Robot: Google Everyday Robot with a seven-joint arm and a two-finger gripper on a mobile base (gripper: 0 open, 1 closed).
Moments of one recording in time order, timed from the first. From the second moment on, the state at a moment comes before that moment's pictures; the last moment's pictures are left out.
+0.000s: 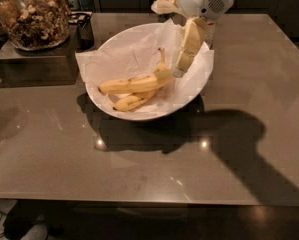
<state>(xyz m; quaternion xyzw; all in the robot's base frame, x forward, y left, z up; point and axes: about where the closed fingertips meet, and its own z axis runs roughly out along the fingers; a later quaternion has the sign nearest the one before) 0.554 -0.038 1.001 -0.74 0.59 0.16 0.29</state>
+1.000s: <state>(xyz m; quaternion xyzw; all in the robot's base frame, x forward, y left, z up) 0.579 0.002 0.935 -0.71 0.55 0.29 0.32</state>
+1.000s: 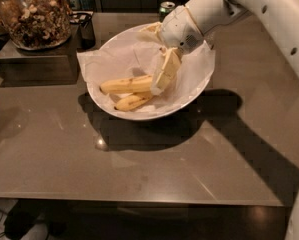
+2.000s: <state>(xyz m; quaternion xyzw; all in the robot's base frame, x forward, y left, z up) 0.587 0.027 0.879 -0.71 0.56 0.33 0.28</state>
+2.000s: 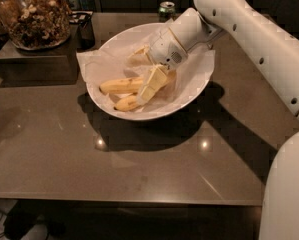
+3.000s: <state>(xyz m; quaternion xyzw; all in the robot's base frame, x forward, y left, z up) 0.587 0.028 0.879 -0.71 0.56 0.33 0.28</state>
